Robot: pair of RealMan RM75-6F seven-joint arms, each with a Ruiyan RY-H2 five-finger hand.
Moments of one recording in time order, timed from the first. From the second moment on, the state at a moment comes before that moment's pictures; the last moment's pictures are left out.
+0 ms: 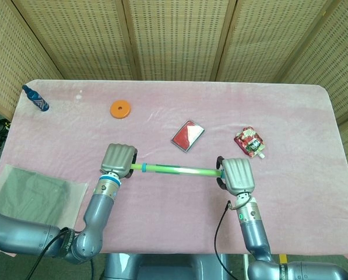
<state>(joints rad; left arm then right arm) -1.09 -1.49 -0.34 -1.96 0.19 1.38 1.04 0.60 -1.55 0.25 -1.93 -0.87 1.40 -0.88</state>
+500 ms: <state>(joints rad) -1.09 -1.46 -0.31 -1.96 0.19 1.36 1.03 0.61 -1.55 0.25 -1.88 -0.88 1.41 -0.86</state>
